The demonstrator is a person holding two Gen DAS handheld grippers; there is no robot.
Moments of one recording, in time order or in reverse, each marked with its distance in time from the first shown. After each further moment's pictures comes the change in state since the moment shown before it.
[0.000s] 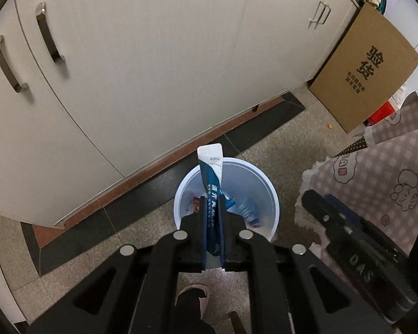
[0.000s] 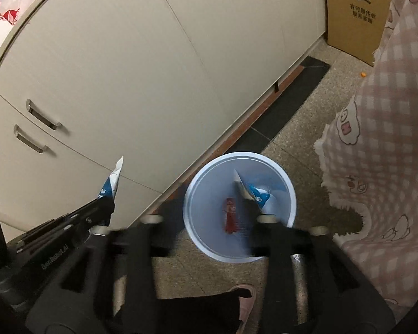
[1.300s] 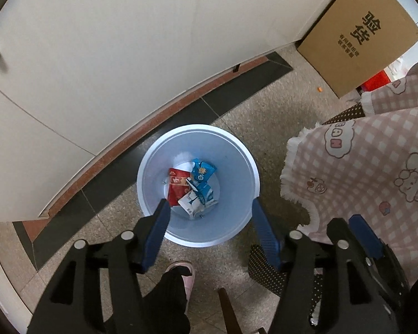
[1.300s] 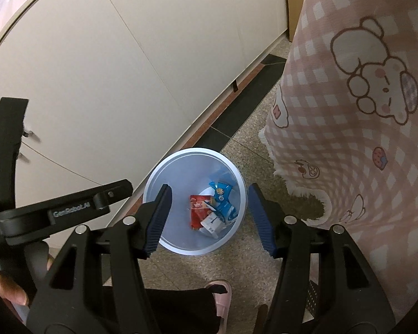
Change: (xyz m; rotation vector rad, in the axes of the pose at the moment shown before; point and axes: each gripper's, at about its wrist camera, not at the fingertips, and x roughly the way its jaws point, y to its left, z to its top) left arm 0.051 -0.046 0.005 0.046 0.194 -0.055; right arm -0.043 -0.045 -0.016 0.073 -0.021 -0.129
